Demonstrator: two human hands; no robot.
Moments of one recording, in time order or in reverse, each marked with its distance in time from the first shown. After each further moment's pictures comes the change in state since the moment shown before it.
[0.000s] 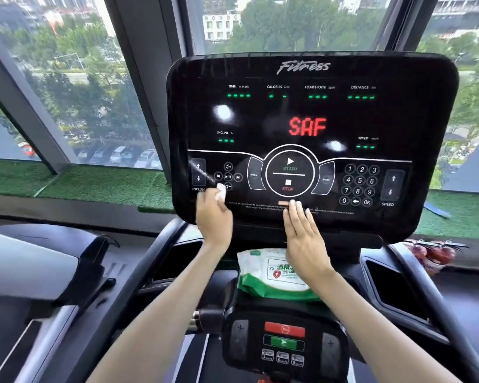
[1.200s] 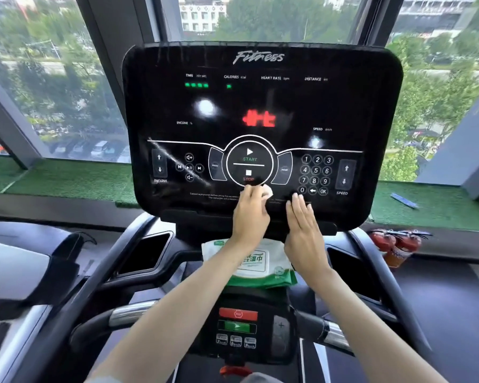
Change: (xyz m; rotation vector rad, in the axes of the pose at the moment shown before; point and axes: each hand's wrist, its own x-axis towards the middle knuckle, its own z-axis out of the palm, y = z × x) left_hand -0.070 0.086 0.069 -0.060 -0.234 0.414; right_hand -0.035 0.066 -0.003 0.178 0.063 0.170
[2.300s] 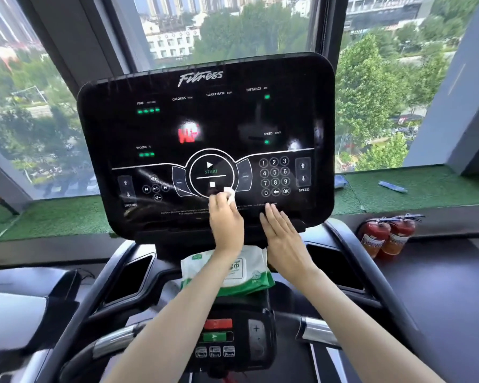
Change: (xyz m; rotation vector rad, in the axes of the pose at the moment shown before) left_hand 0.001 0.023 0.020 -0.038 0.178 -0.172; right_hand -0.017 0.025 -0.008 -0.021 -0.036 -0.099
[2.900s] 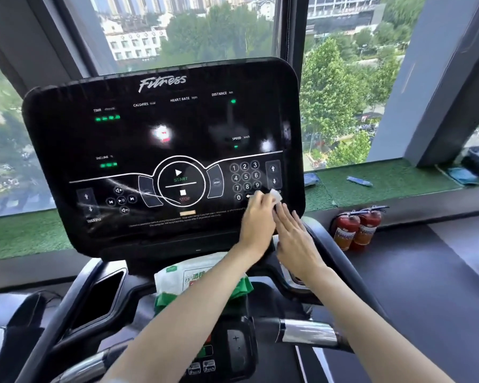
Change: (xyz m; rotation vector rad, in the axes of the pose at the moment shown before) left_hand -0.024 0.070 0.060 -0.009 -0.394 0.369; right_hand -0.018 0.059 -0.012 0.063 -0.024 0.165
